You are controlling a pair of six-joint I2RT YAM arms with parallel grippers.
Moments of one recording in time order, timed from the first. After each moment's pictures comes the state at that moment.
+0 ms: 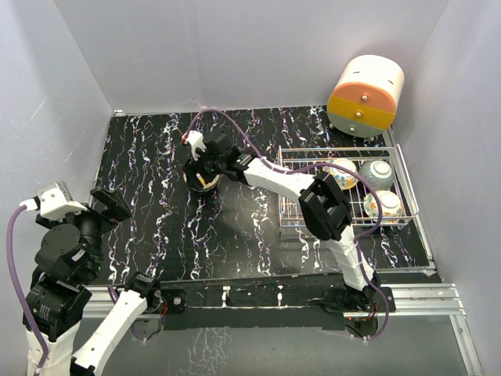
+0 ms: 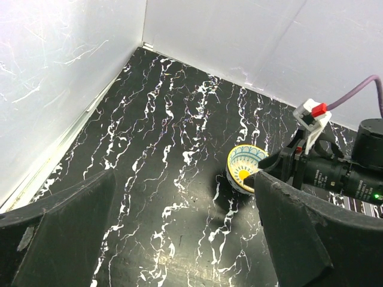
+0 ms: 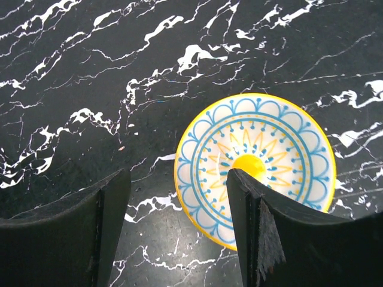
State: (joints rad) left arm -0.37 0.40 1.15 -0.89 -0.63 -0.33; right arm 0.84 2.19 1.85 -0.20 -0.30 -0.01
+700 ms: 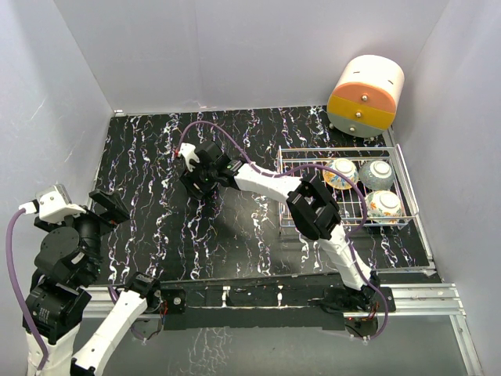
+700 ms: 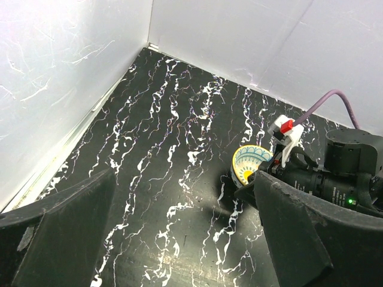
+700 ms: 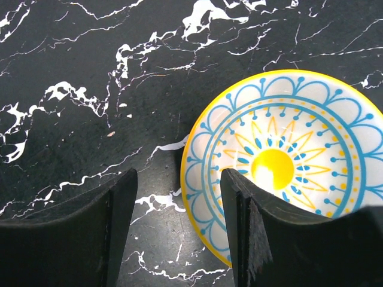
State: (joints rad) left arm -0.37 0.38 1.14 -0.90 -0.65 -0.33; right arm 0.88 2.32 1.94 -0.30 -0.28 -0.06
